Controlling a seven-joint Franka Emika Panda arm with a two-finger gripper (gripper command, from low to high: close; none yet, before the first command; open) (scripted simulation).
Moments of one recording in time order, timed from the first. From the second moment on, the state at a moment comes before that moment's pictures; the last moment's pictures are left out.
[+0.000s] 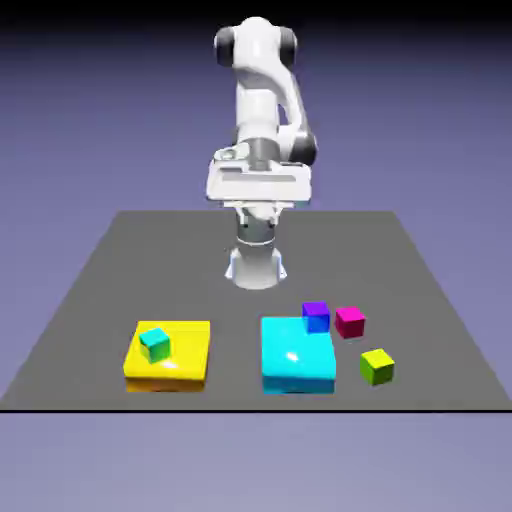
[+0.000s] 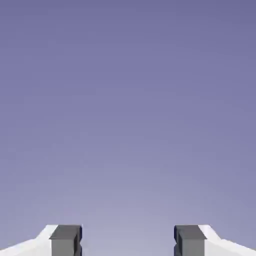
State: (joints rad) arm 0.05 -0.53 -0.01 -2.79 0.00 3.02 0.69
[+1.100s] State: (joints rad) arm 0.87 0.54 -0.27 -2.26 -0.06 2.74 -0.47
